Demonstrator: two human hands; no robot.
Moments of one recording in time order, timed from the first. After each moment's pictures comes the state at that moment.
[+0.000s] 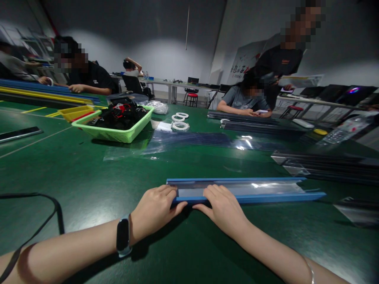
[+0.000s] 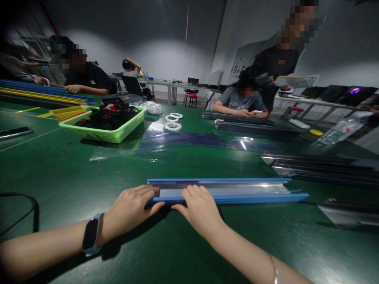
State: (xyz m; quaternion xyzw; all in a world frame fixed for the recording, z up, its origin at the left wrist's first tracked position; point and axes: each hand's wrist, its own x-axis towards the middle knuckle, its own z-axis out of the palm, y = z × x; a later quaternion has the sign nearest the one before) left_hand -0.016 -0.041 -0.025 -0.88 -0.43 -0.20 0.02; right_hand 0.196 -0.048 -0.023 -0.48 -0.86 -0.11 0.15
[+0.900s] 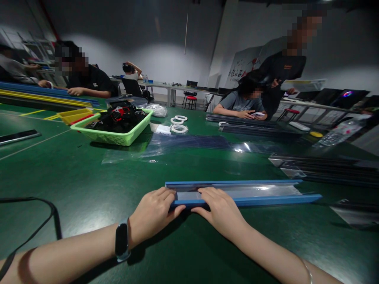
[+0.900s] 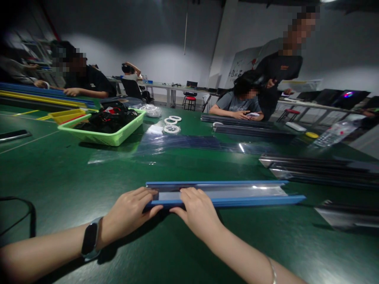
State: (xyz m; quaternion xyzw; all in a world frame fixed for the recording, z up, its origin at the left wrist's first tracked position) left_hand -0.016 -0.041 -0.027 -0.88 -0.40 -0.24 0.04; right_hand 0.197 -0.047 -0.024 -0.48 -0.86 -0.05 0.18
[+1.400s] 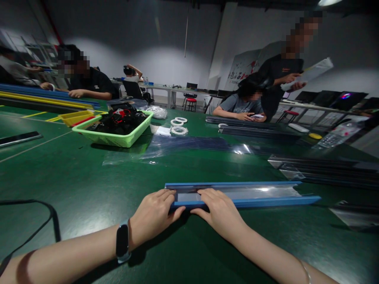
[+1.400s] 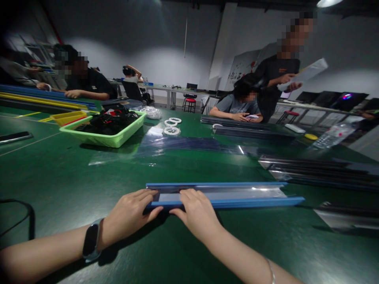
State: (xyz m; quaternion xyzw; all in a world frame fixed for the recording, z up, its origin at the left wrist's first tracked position) left_hand -0.015 -0.042 -0.028 -0.88 -0.40 -0.26 0.04; right_hand 0.195 -0.048 -0.018 -0.48 -0.86 -0.03 0.19
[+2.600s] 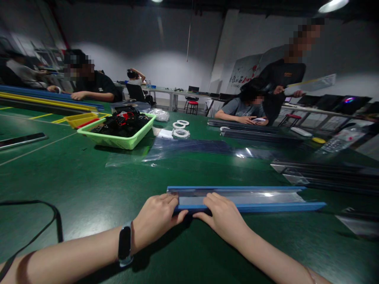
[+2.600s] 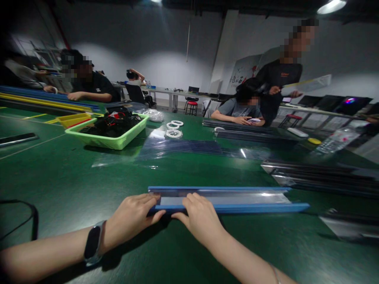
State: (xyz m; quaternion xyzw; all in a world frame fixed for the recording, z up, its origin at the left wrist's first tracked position) left_hand -0.016 -0.041 -0.025 -0.89 -0.42 -0.19 0.02; right_hand 0.196 -0.045 -0.019 -0.49 -0.86 -0.05 0.15
